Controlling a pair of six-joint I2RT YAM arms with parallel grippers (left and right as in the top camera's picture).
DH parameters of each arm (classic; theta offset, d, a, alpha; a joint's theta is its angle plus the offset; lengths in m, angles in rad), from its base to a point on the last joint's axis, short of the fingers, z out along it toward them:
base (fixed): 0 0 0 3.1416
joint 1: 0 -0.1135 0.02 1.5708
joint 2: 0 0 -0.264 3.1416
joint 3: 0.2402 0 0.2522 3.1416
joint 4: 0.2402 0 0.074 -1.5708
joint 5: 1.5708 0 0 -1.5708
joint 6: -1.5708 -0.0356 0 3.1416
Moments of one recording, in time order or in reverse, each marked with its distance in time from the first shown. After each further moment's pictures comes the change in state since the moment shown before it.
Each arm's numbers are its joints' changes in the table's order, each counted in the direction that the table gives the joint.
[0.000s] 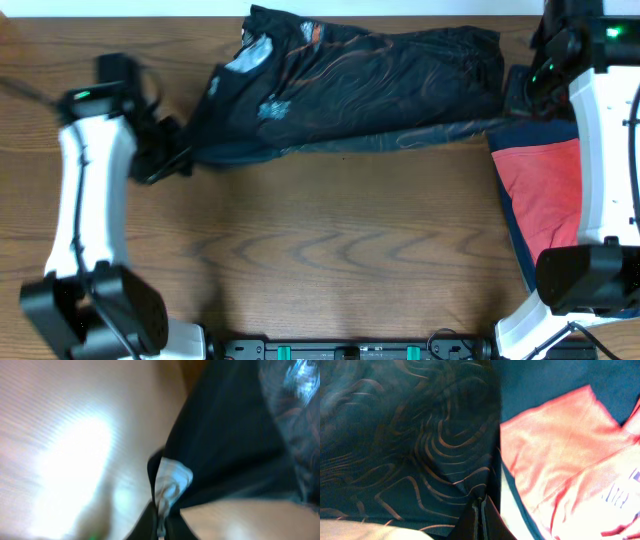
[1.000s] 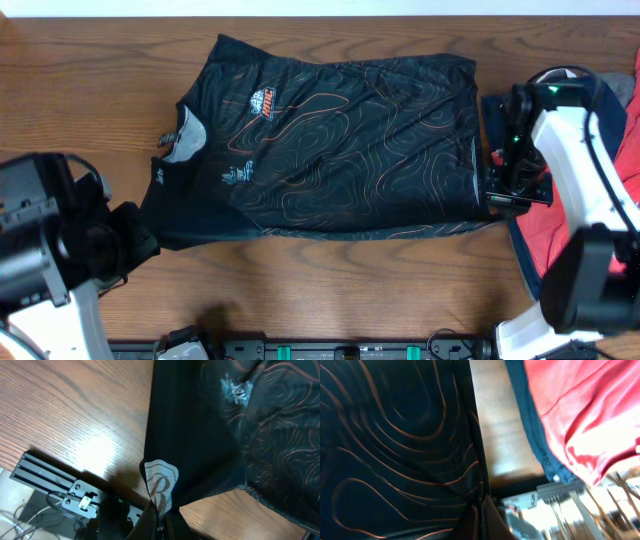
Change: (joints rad) left arm -0.155 -0.558 -0.002 0.369 0.003 -0.134; right arm 0.000 -0.110 -0.568 0.029 -0.004 -0.021
